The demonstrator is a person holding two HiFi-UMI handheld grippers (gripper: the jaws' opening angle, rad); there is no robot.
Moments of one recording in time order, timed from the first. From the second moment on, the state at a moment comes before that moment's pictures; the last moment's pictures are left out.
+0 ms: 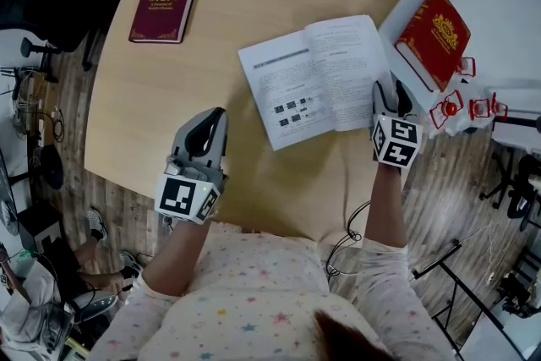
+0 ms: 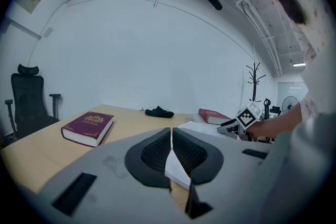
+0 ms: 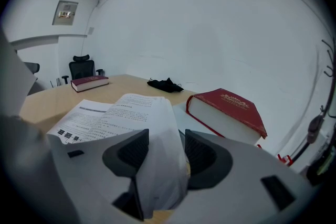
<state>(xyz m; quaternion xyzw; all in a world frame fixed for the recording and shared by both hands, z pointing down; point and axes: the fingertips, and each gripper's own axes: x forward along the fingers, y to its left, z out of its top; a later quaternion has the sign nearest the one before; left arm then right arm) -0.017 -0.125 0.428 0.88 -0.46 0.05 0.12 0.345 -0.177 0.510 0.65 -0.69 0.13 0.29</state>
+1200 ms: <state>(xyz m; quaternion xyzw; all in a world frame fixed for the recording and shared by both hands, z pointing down) -0.019 -0.124 0.405 0.89 -0.45 0.03 0.10 0.337 -0.158 0.461 0.67 -0.69 0.13 0.23</state>
